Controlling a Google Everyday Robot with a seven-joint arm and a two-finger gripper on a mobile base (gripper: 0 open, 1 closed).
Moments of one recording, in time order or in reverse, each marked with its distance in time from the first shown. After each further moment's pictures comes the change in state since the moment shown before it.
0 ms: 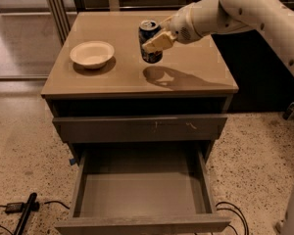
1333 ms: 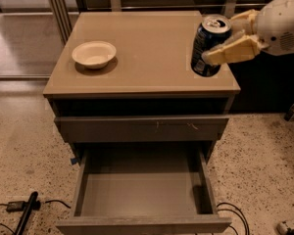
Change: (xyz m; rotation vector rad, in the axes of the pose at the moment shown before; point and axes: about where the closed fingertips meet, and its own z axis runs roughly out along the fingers) arm 0.011 0.086 -0.206 0.015 -0.064 -0.043
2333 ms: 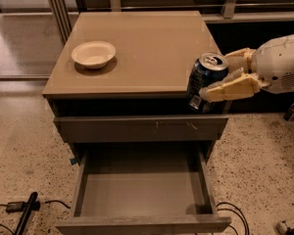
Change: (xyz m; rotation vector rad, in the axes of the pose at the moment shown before) arm 0.033 0.071 0.000 -0.134 -0.037 0.076
